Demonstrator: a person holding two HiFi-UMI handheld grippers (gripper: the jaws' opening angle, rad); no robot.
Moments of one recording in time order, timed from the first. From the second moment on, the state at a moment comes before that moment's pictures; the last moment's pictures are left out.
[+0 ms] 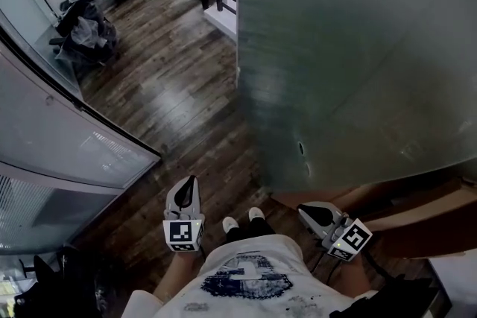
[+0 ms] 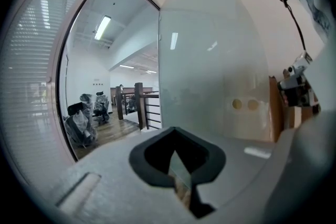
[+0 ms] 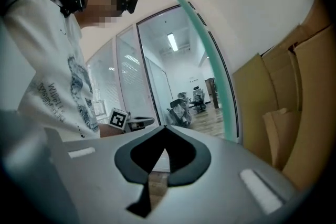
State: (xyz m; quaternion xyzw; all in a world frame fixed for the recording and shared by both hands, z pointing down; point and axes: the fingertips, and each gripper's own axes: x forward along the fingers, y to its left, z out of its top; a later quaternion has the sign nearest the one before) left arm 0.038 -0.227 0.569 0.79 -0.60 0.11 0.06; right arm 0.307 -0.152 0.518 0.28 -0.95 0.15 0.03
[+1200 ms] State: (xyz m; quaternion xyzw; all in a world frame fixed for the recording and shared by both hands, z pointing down) left arm 0.040 -0.226 0.542 0.74 -0.66 0.10 0.04; right arm 0.387 -0.265 0.566 0.18 -0.96 0.18 0.10
